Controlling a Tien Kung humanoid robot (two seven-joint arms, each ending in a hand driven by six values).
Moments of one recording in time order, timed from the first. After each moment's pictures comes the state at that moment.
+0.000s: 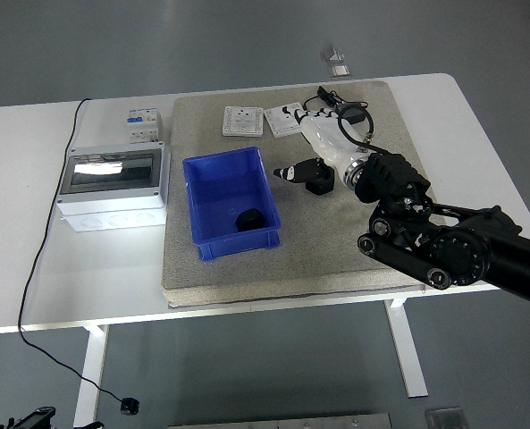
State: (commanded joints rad) left arm -0.25 0.10 -0.82 -0.31 0.76 0.08 0.48; right arm 0.96 -0.13 0.33 0.95 -1.61 -0.29 -0.36
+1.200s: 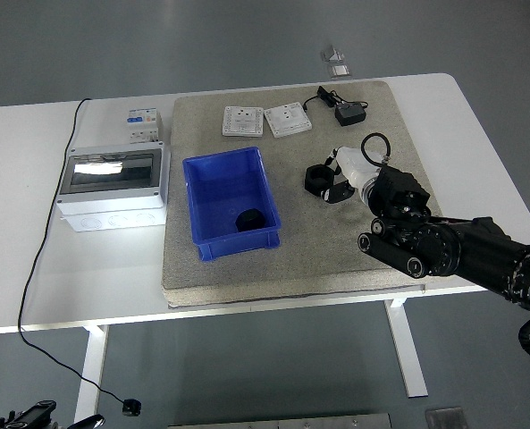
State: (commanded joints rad) left arm -0.27 0.10 -0.83 -0.31 0.80 0.07 0.48; right arm 1.01 0.00 0.06 0.57 -1.27 -0.29 -0.30
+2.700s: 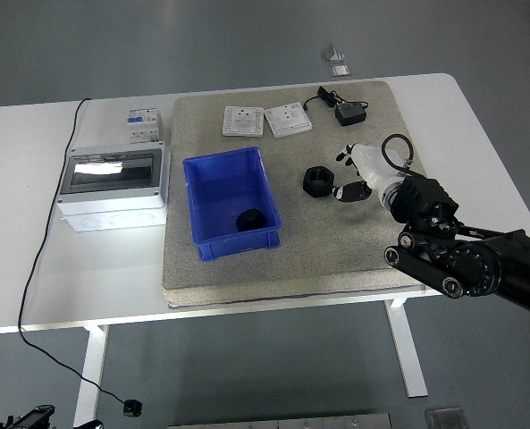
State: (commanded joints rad) left arm -0.25 0.10 -0.83 -0.31 0.80 0.07 0.48; right arm 0.91 -0.11 0.26 0.78 -1.53 -0.31 -0.31
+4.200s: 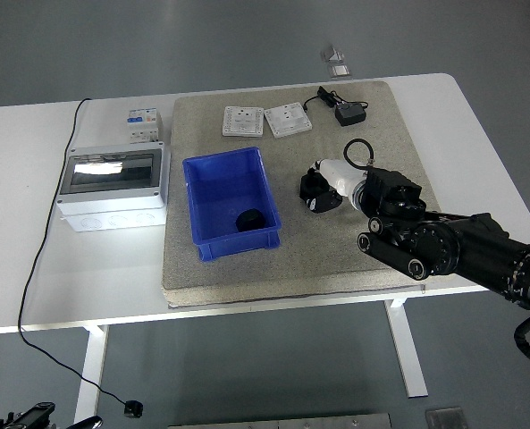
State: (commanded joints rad) left arm -0.26 0.11 -0.83 -0.31 0.82 0.06 0.47; right arm 1.00 0.00 0.12 0.60 -1.36 -0.13 -0.23
